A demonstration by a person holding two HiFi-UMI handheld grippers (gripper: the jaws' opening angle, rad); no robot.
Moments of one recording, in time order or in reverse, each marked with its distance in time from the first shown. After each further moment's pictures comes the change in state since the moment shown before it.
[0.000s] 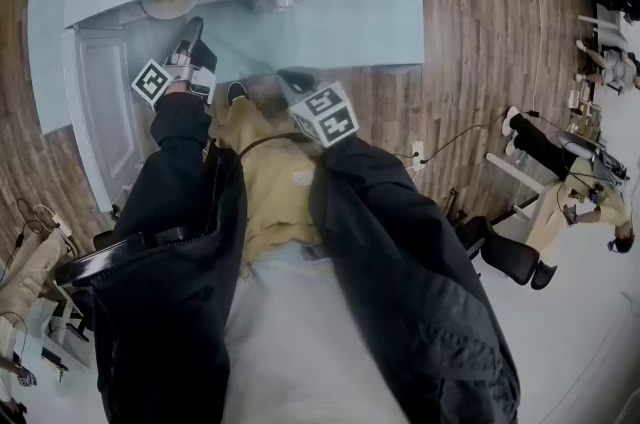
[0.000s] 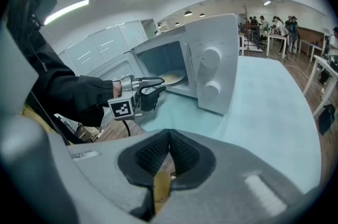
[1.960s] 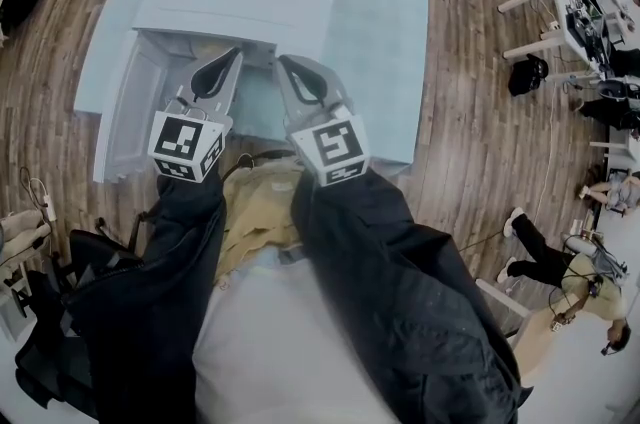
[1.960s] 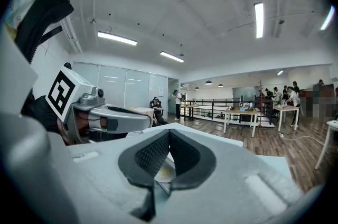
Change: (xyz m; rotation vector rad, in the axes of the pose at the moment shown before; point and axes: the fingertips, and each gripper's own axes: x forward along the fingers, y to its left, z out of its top) left arm -0.009 -0.297 -0.108 1.585 -0.003 0.128; right arm -0.154 0.028 0.243 -0.376 -0.680 0.042
